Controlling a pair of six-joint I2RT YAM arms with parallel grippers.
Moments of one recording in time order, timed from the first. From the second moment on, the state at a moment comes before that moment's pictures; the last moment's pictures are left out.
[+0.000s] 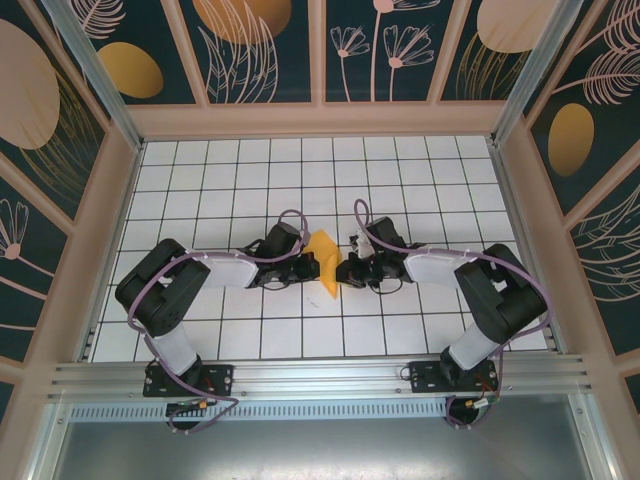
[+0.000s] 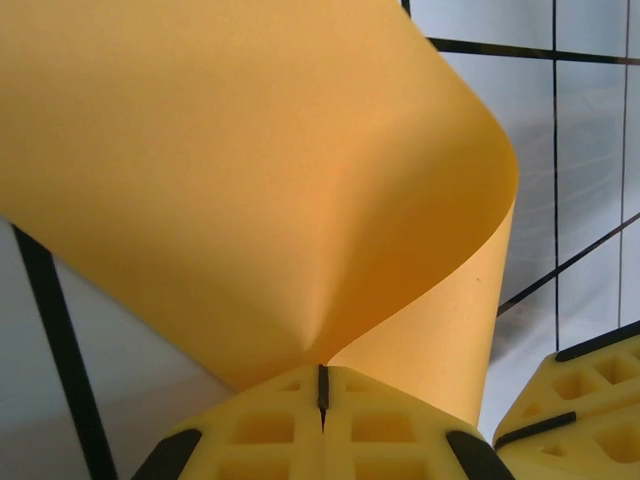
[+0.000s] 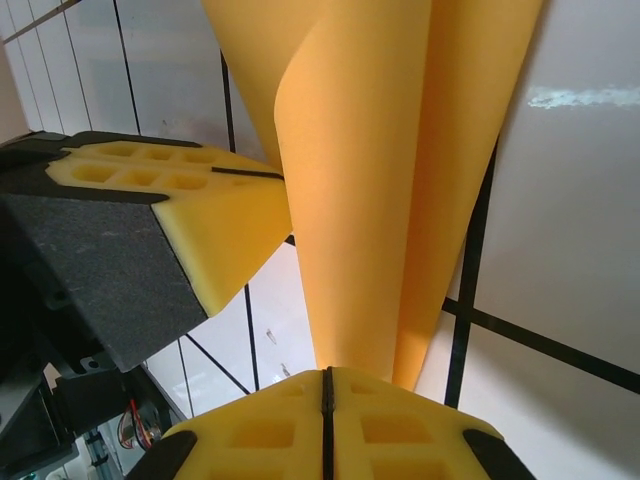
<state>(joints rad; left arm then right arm) -0.69 1.75 0.76 0.11 0.35 -0.79 0.59 1.60 0.69 -0.06 -0.64 0.76</state>
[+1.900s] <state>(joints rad) -0.69 1.78 0.91 -0.16 0.19 -0.56 0.62 1.79 0.79 0.06 -0.67 0.82</state>
